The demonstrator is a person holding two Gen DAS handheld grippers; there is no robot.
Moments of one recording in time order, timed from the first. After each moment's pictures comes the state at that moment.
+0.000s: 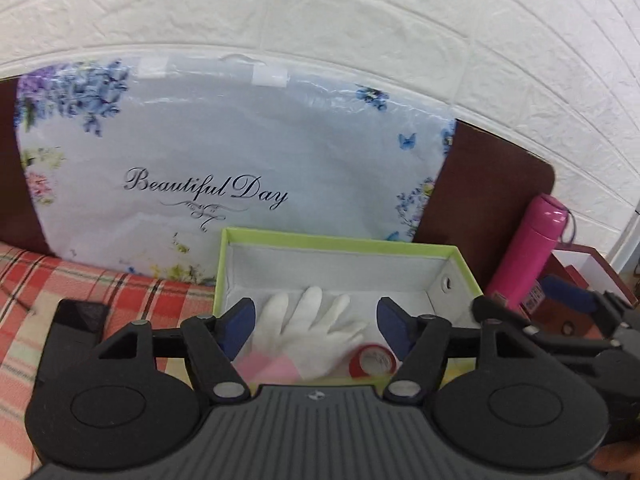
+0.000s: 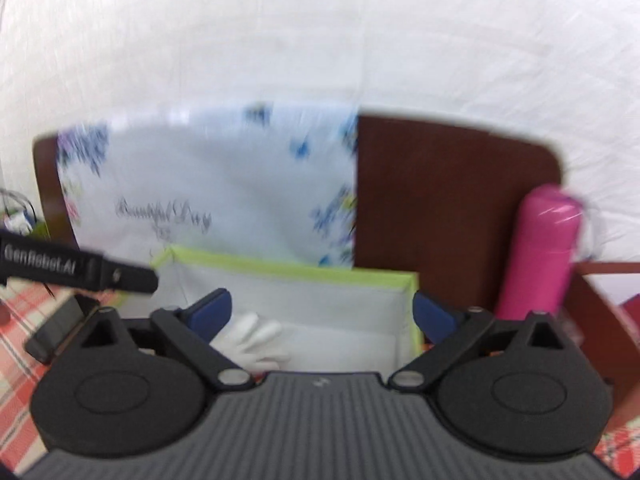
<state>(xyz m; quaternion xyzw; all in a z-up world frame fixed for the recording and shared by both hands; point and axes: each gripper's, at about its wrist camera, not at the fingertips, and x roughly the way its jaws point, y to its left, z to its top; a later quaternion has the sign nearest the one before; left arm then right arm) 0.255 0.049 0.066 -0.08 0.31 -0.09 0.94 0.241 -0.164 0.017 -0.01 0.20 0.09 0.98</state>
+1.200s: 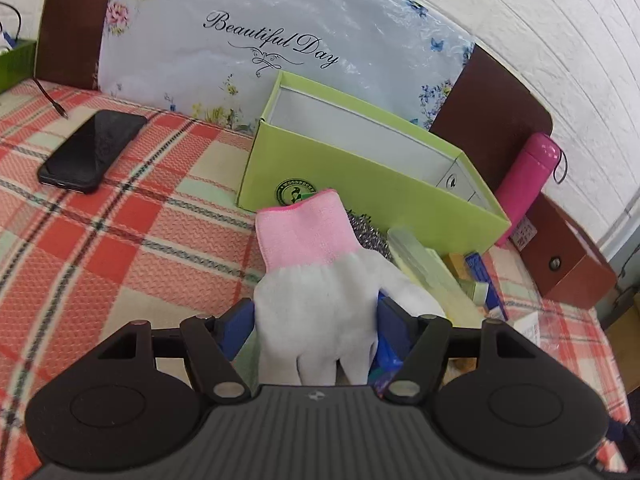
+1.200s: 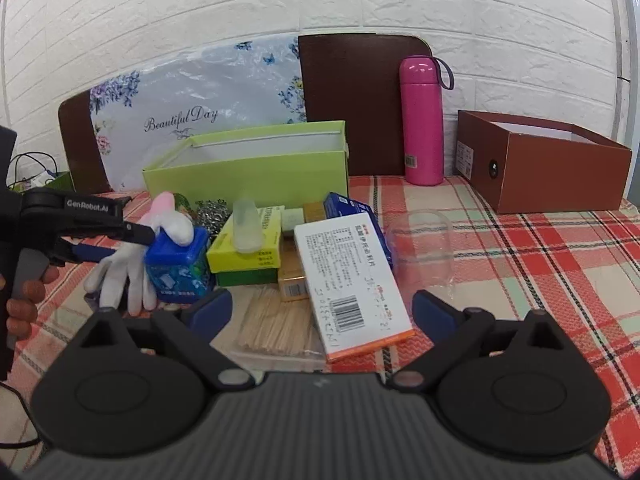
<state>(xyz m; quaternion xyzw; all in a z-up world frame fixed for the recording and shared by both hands) 0.163 0.063 -0.041 -0.18 0.35 -0.09 0.92 0.037 -0.200 -0.057 0.02 0.27 0.03 0.96</state>
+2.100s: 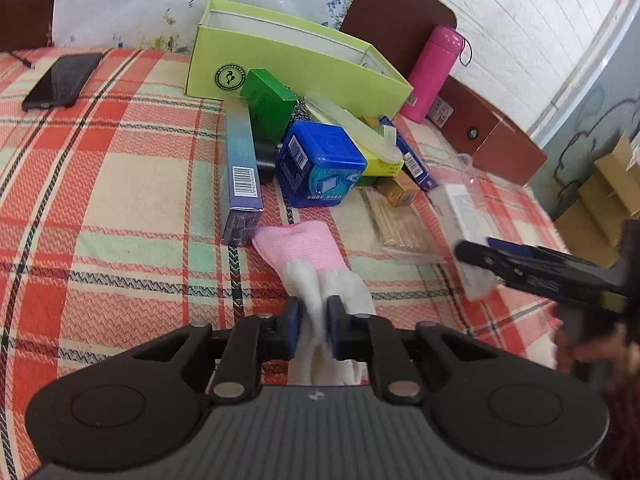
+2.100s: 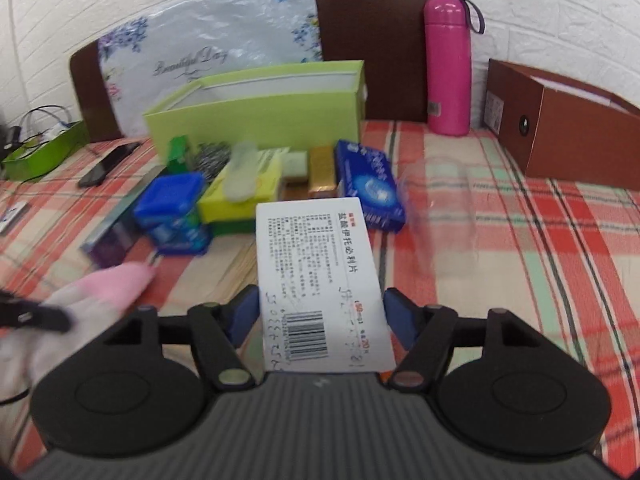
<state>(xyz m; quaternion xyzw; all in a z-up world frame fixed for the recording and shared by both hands) 0.049 0.050 -0.049 -0.11 0.42 -0.20 0.88 0.045 -0.217 -0.067 0.02 0.36 0.10 0.93</state>
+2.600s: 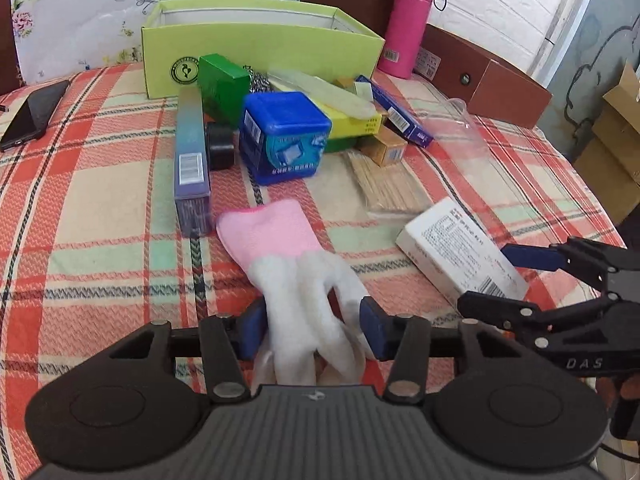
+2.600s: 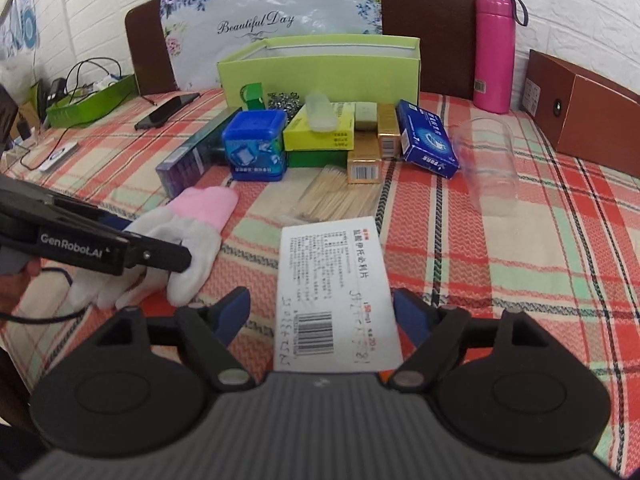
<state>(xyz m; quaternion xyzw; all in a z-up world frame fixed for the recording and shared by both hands) 0.044 0.010 -0.060 -0.02 0.43 -0.20 0.88 0.001 -0.190 -0.080 -0.02 0.39 0.14 0.91</state>
